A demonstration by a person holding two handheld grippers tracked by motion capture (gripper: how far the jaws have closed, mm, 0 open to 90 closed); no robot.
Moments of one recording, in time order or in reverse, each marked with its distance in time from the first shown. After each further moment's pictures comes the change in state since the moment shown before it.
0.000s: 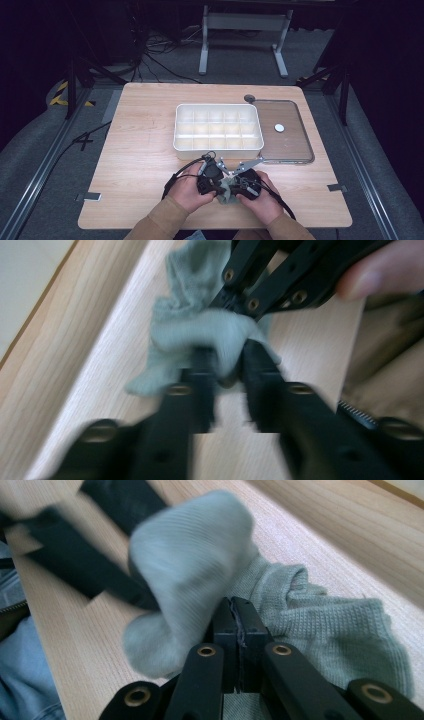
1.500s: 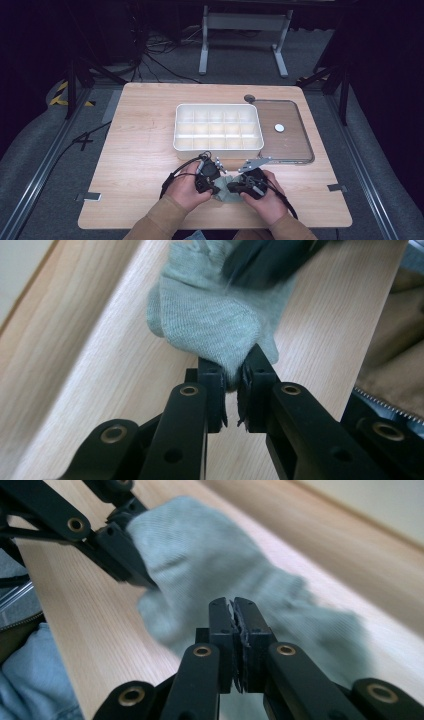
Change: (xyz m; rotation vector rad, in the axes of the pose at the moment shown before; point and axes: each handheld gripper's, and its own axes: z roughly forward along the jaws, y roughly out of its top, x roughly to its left) left arm 0.006 -0.004 0.001 0.117 0.038 -0.035; right arm -0.001 -0.001 -0.024 -0.063 -0.024 0.023
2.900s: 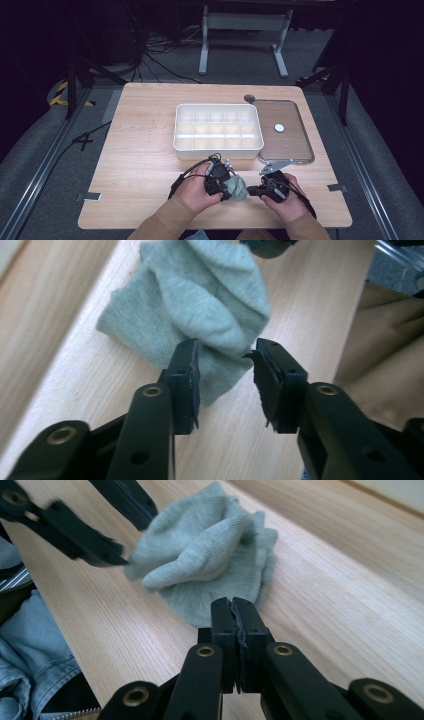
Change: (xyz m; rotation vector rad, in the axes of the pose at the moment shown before) left arm -0.013 0.020 0.021 -0.018 -0.074 0.005; right arm -0.021 -0.030 -0.031 0.049 -0.028 0.039
